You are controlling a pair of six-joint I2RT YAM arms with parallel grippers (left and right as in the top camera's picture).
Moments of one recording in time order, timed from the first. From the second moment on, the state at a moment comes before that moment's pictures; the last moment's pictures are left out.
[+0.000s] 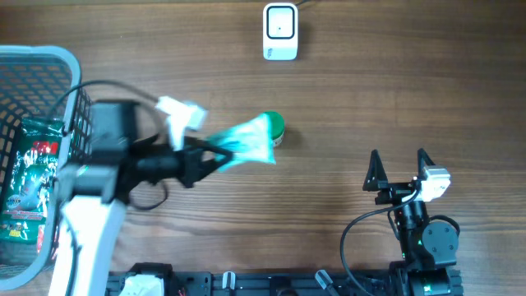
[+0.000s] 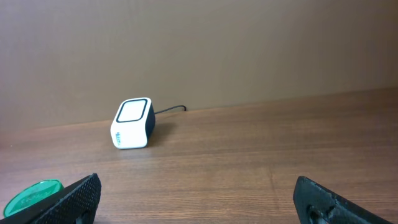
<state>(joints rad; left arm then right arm) -0.07 1.12 1.07 -1.01 0.96 0.13 0.10 0.01 0.01 0.01 0.03 0.16</state>
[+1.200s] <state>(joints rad) -0.19 0.97 1.48 -1.00 -0.37 -0.68 0.10 0.01 0.01 0.01 0.03 0.16</state>
